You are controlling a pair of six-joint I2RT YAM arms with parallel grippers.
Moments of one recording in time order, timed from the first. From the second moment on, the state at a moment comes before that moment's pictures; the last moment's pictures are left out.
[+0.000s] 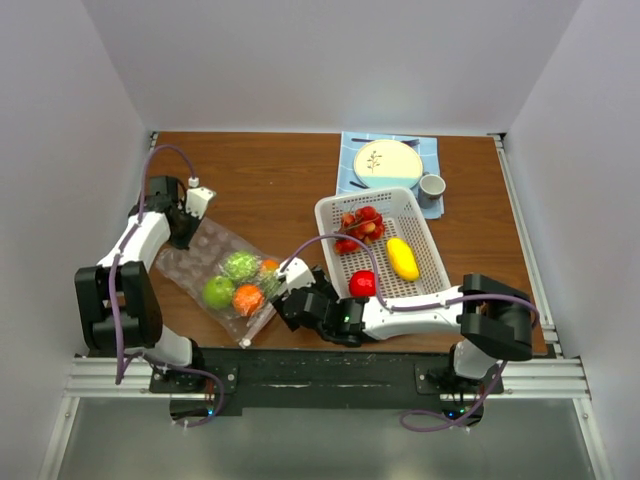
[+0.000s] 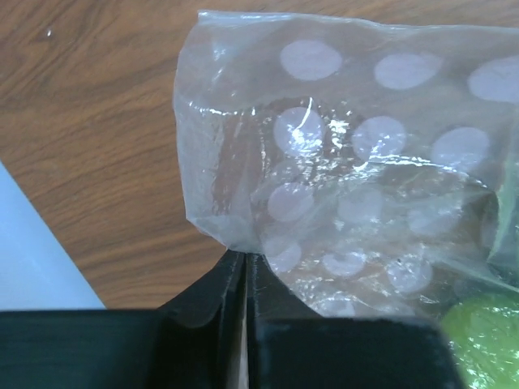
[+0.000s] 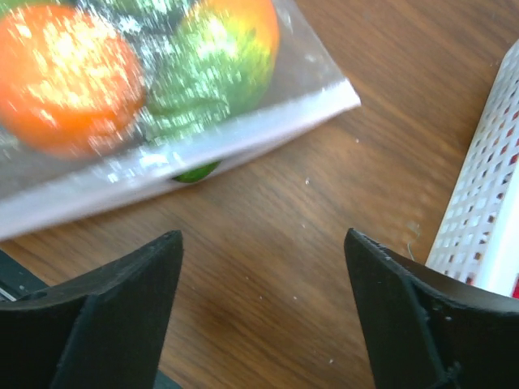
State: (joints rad) left arm 0.14 1.51 1.01 -0.59 0.02 0.58; right arm 1.34 1.62 0.91 -0.03 0.64 0.38
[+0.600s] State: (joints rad) left arm 0.14 1.49 0.98 -0.56 -0.08 0.55; right arm 1.34 1.84 1.01 0.07 0.61 0.32
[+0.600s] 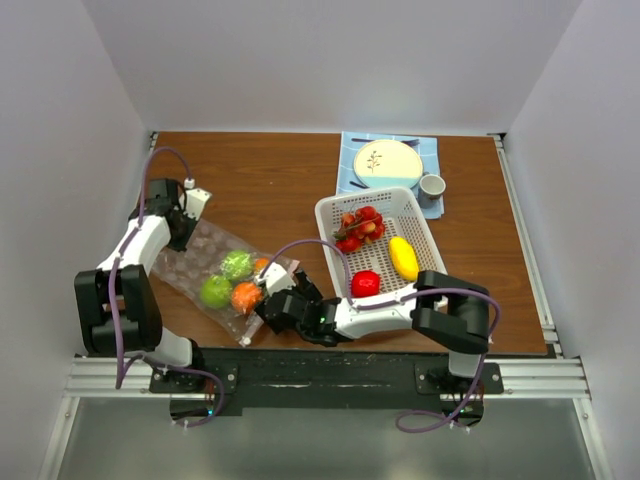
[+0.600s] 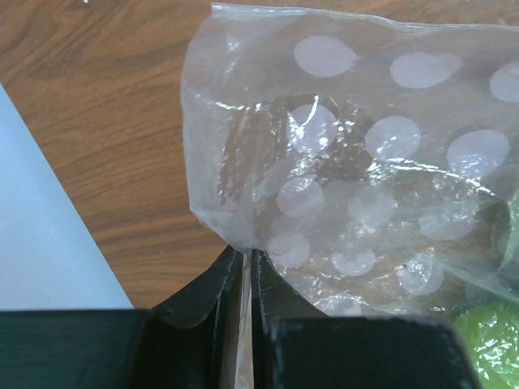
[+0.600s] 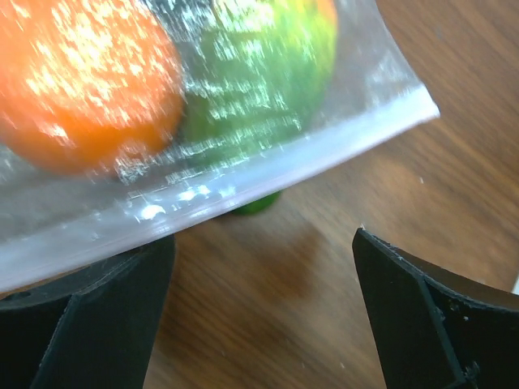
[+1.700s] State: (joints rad) left arm 0.07 1.61 0.94 -0.53 -0.03 0.56; right arm 1.23 2.05 1.19 0.25 0.50 0.16
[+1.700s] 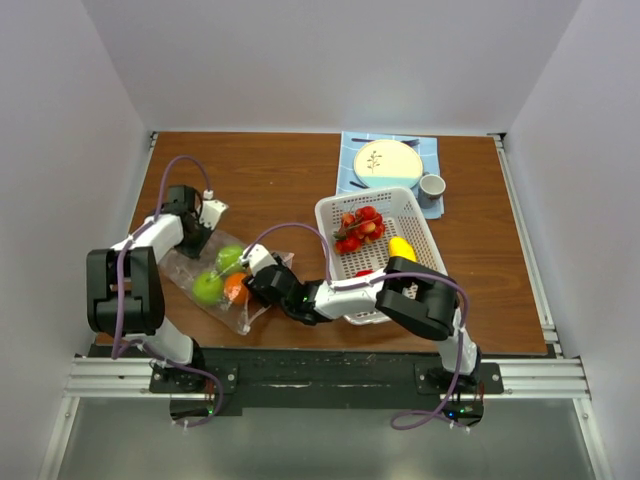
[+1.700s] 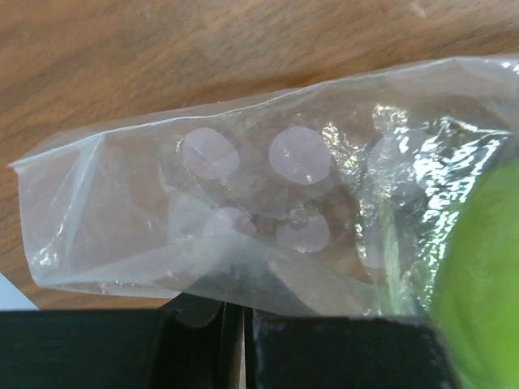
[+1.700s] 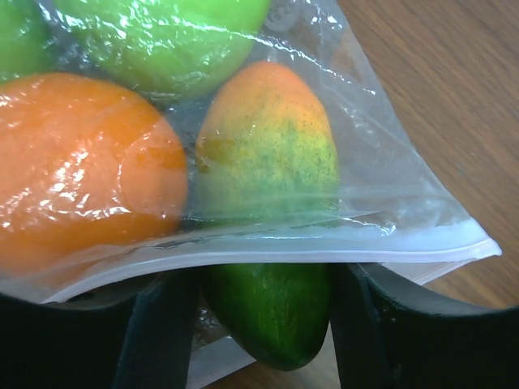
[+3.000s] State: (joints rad) left arm 0.24 1.61 0.87 -0.43 -0.12 0.56; right arm 0.93 1.44 0.89 -0.20 0.77 0.38
